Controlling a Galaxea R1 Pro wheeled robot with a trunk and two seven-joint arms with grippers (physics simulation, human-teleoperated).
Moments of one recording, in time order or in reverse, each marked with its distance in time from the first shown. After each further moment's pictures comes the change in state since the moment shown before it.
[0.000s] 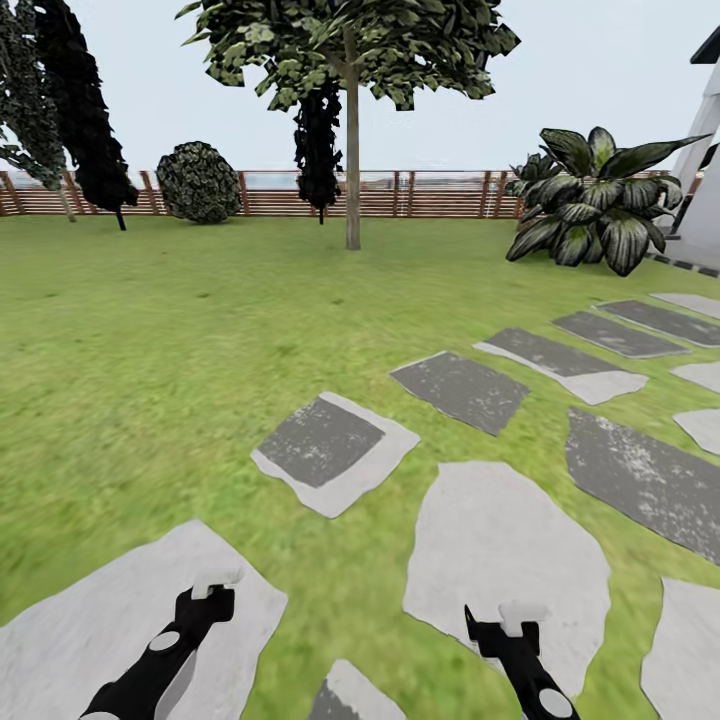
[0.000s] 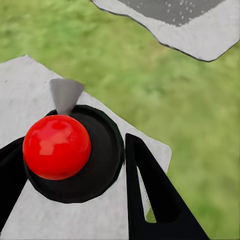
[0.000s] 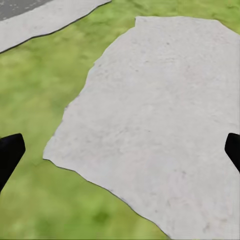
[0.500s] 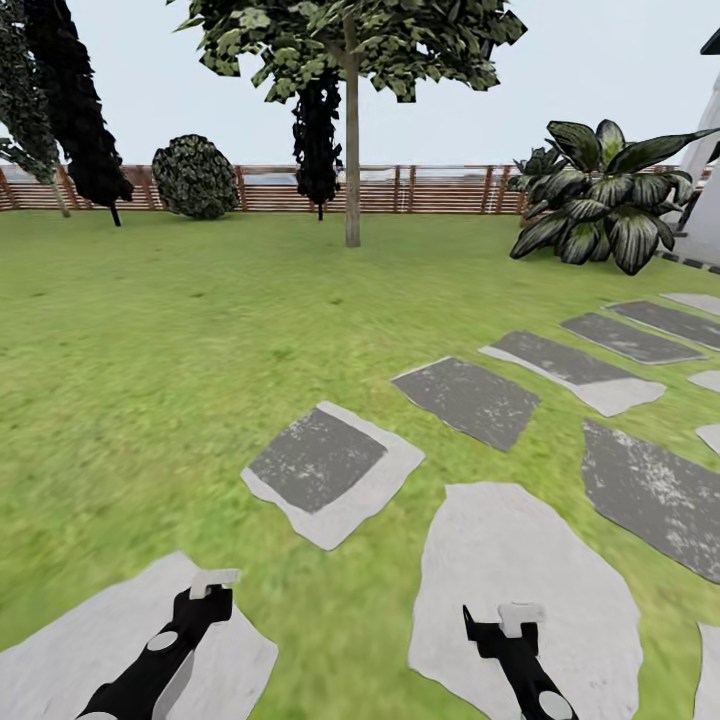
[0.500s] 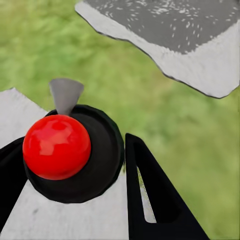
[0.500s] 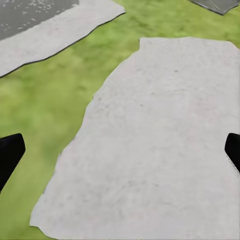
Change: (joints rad) left arm 0.000 0.005 0.002 0.000 0.003 0.000 -0.001; right arm 0.000 0.002 0.002 0.010 0.002 -0.025 0.005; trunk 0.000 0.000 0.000
